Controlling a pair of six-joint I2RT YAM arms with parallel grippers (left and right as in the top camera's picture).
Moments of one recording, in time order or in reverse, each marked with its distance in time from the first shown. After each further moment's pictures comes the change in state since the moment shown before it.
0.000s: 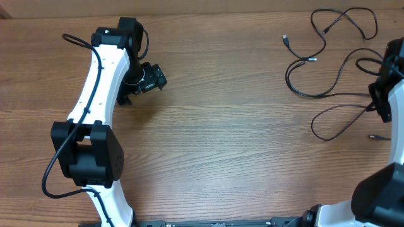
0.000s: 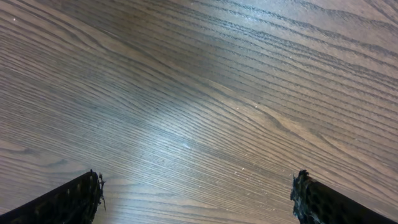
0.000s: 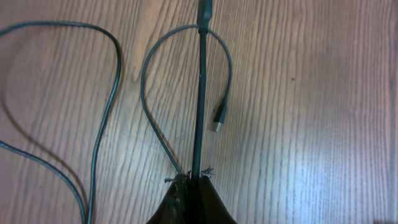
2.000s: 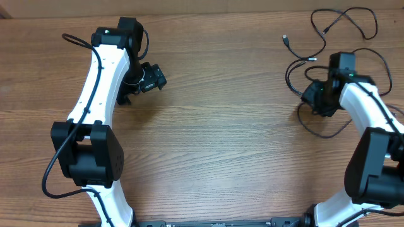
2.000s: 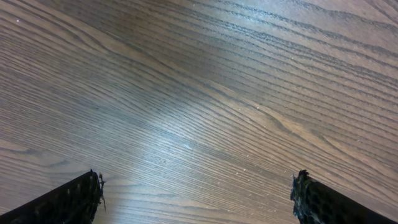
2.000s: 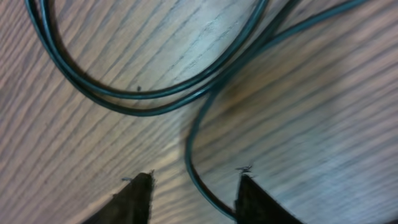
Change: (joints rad) left arm 0.000 0.000 0.000 0.000 -0.006 0.000; right arm 0.211 0.143 -0.298 0.470 -0.564 -0.446
